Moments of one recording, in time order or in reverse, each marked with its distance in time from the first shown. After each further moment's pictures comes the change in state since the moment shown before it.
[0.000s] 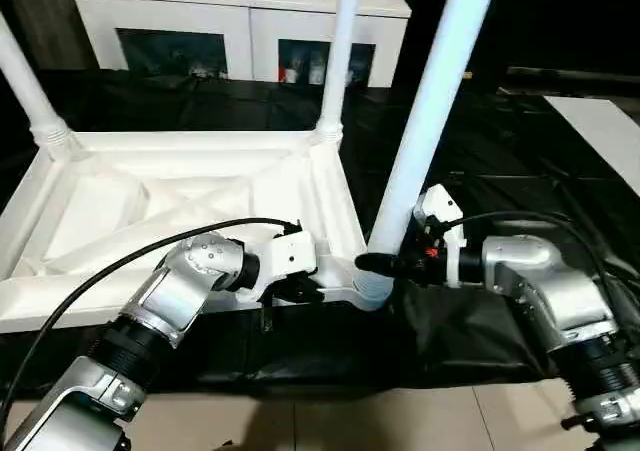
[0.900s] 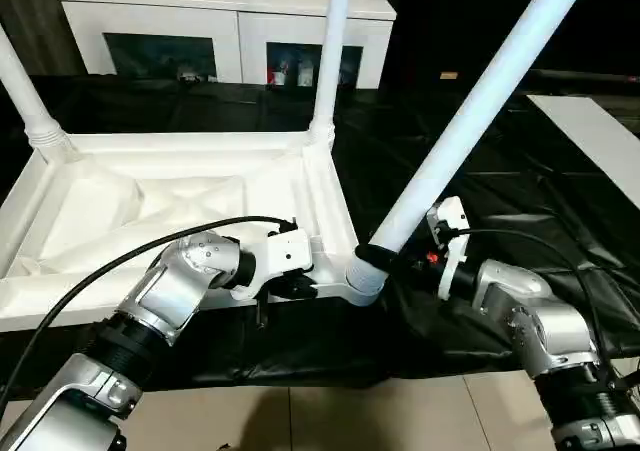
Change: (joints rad) left arm -0.010 0.020 -0.003 0.010 0.010 0.015 0.031; right arm 0.065 0.127 -0.122 0.090 0.084 -0.079 -0.129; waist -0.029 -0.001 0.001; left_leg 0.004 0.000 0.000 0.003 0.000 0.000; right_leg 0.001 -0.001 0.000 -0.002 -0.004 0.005
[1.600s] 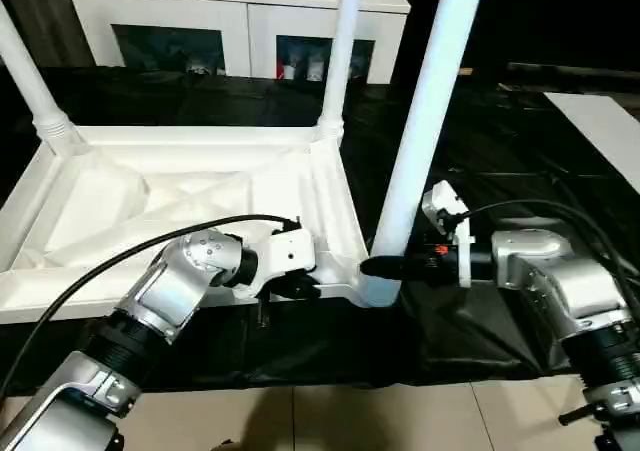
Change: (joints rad) left arm -0.004 0.014 -0.013 -0.030 -0.009 0.002 -0.015; right arm -0.117 -0.162 0.106 -0.062 -0.013 0.165 0.227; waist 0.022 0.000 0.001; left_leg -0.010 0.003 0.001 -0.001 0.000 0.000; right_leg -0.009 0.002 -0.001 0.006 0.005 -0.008
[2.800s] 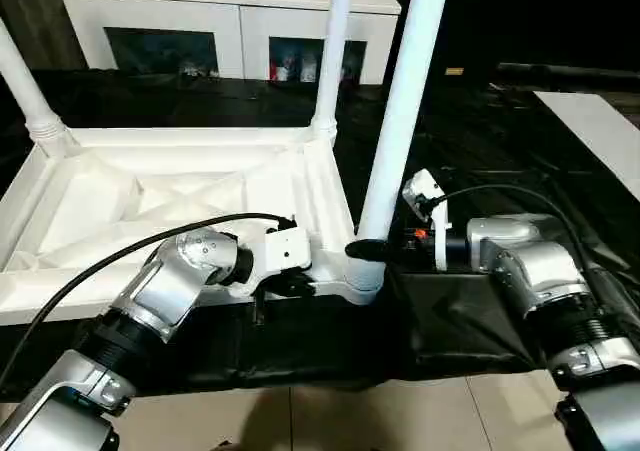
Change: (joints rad) left arm -0.003 0.020 -0.001 -0.001 0.005 0.012 0.010; right arm -0.135 0.141 0.000 0.310 -0.066 -0.136 -0.036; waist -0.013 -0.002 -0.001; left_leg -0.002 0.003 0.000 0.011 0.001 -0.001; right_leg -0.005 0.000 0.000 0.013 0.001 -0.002
